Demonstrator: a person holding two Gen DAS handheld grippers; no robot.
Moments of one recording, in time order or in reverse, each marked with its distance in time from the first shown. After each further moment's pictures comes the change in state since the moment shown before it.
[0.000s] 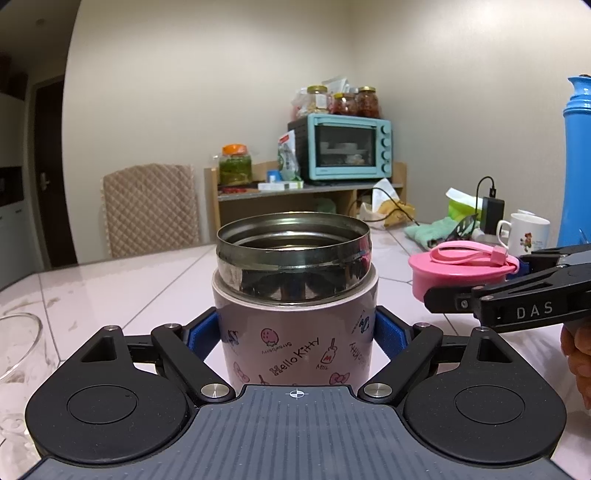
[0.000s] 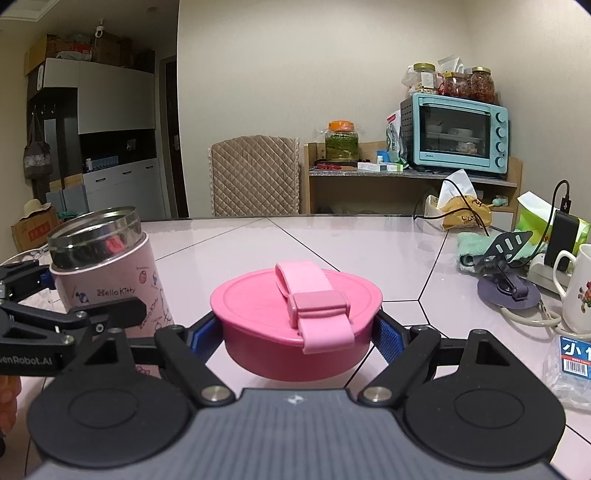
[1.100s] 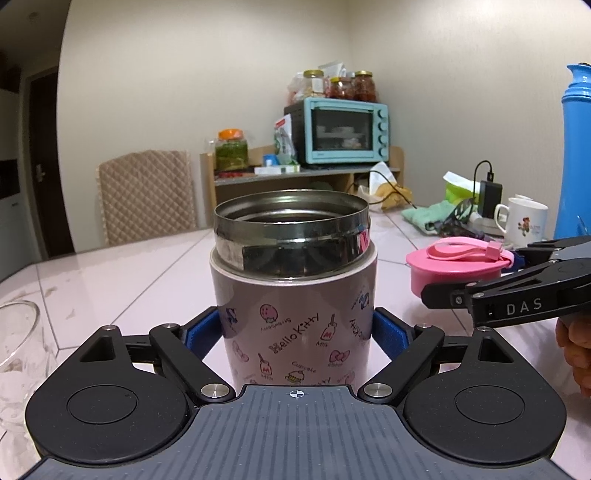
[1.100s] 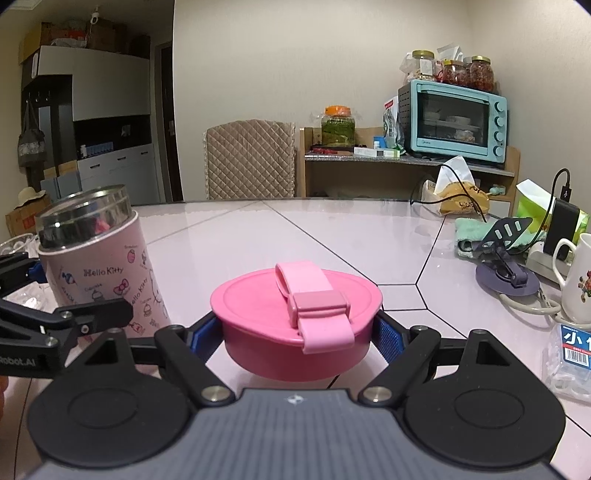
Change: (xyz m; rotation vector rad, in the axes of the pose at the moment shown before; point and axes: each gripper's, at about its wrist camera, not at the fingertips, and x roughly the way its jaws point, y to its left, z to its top) left arm -0.002 -0.002 -0.006 0.009 0.057 -0.010; right arm 0.015 -0.004 -0.005 -0.009 0.064 -0.017
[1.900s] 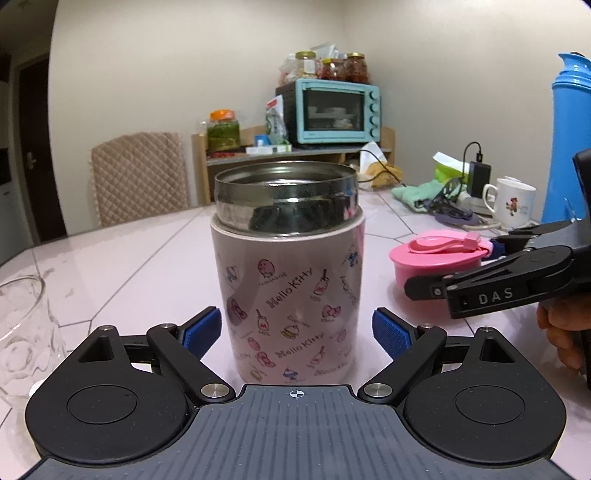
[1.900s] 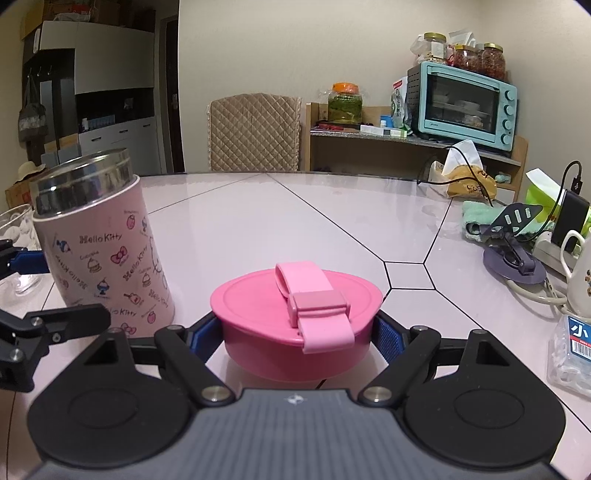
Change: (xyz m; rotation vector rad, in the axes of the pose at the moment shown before) left arm -0.010 -0.001 -0.006 0.003 0.072 -0.037; right arm 0.007 0.009 -0.003 -0.039 0.082 -0.002
